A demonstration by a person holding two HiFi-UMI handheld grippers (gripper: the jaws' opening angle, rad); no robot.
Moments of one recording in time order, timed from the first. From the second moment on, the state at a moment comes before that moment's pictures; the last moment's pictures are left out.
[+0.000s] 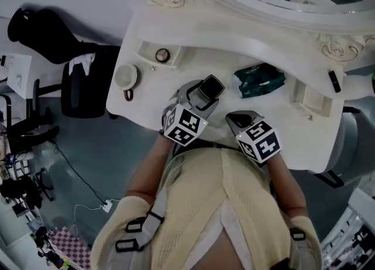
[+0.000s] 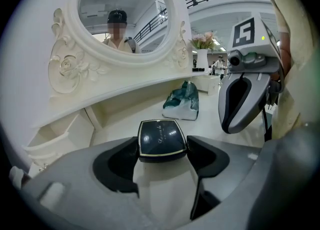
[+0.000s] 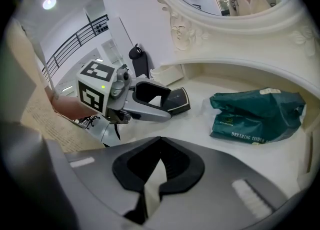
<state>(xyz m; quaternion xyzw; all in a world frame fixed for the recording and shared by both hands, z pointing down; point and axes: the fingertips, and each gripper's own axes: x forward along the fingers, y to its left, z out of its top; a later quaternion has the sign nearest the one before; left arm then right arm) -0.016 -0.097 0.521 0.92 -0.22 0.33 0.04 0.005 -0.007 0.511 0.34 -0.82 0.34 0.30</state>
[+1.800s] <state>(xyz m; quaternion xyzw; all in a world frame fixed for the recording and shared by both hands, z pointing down) -0.157 -0.231 0.475 0.76 -0.28 0.54 0.24 -0.022 -0.015 0.505 0.31 -0.84 0.32 0.31</state>
